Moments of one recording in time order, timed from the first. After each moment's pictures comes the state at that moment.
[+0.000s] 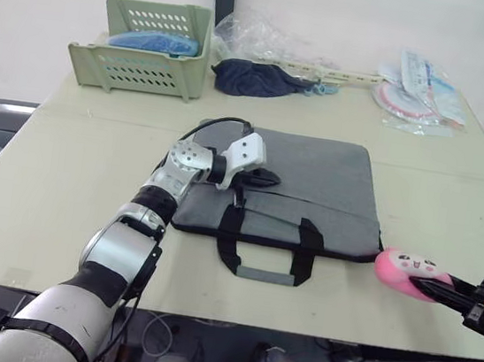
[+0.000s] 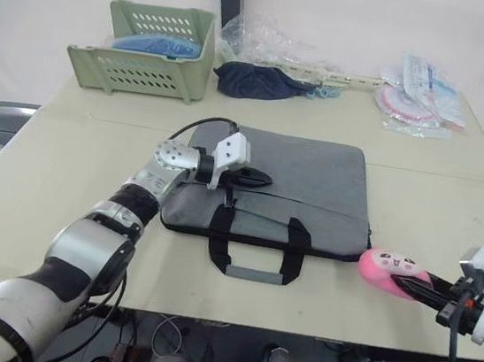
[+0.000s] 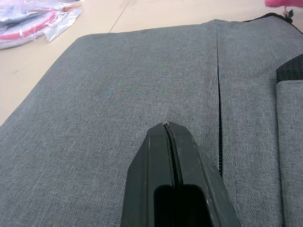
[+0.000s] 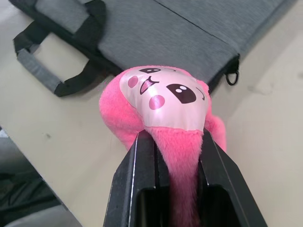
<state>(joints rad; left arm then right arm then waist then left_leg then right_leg) -1.10 0.20 -0.20 1.10 0.01 -0.29 -1.01 0.27 -0.92 -0.63 -0.22 0.61 0.61 1.13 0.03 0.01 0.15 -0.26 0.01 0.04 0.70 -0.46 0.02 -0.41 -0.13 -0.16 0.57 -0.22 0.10</state>
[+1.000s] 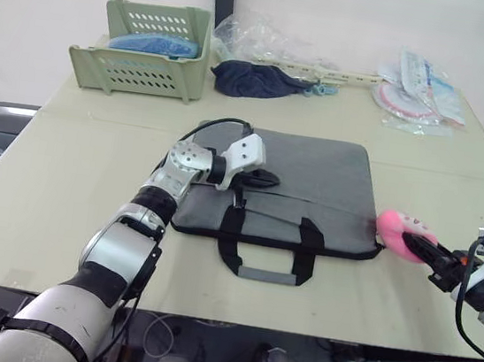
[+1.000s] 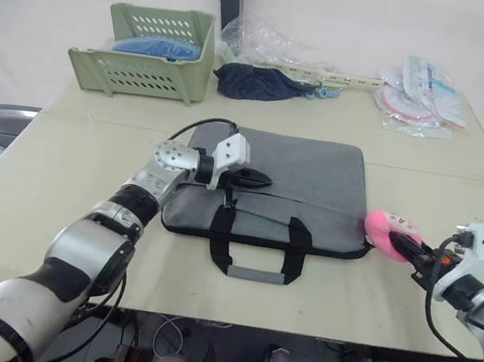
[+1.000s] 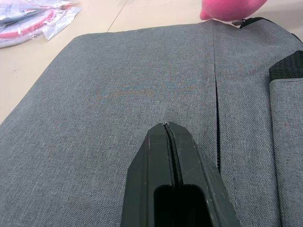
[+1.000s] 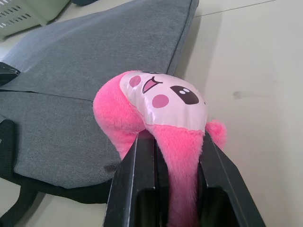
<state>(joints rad) -1.09 0.20 -0.21 1.10 0.01 -0.29 -1.02 -0.02 -0.69 -0.60 -0.11 0.73 0.84 0.71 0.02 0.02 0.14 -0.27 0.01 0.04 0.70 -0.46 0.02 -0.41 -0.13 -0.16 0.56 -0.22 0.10</state>
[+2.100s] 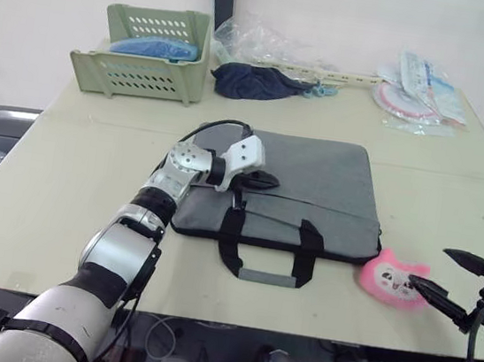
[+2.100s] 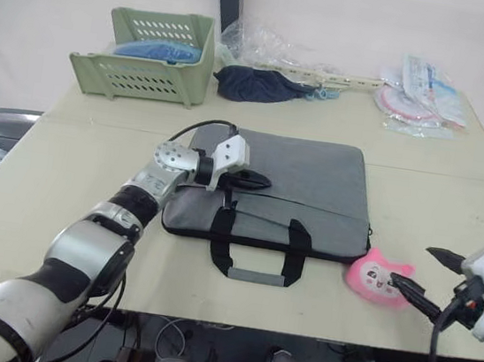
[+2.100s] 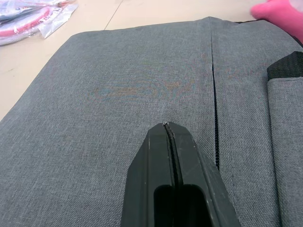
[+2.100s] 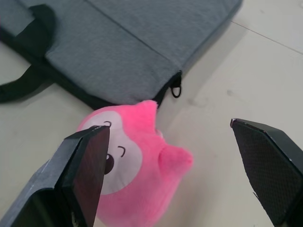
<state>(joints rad) -1.09 0.20 -0.21 1.10 0.01 -0.28 -1.03 0.34 -0.88 -0.64 -0.30 0.49 0.34 0.98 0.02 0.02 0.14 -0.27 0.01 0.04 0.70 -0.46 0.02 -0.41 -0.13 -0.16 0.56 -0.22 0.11</state>
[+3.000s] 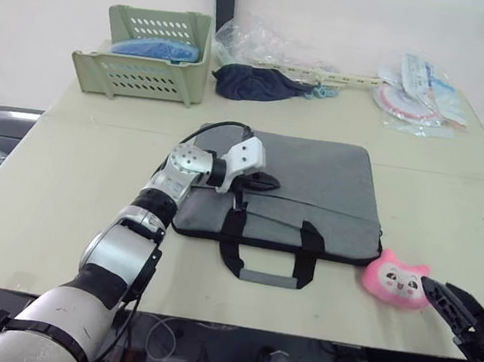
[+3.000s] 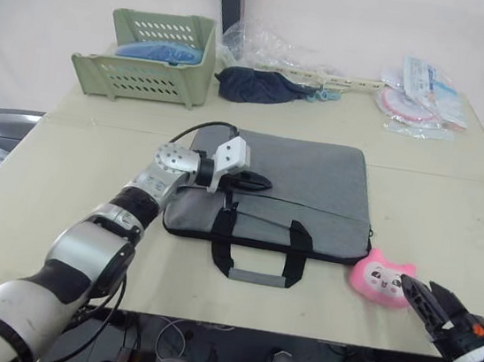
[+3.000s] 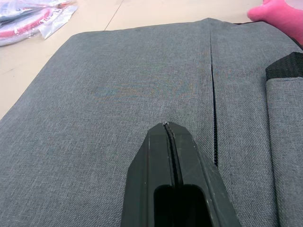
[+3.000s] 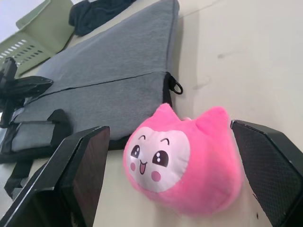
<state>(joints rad) -1.08 0.19 -0.21 1.10 0.01 -0.28 -1.03 0.50 -0.53 -0.81 -0.43 1.20 0.83 0.47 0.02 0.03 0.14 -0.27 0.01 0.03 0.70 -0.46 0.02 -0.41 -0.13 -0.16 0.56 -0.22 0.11</state>
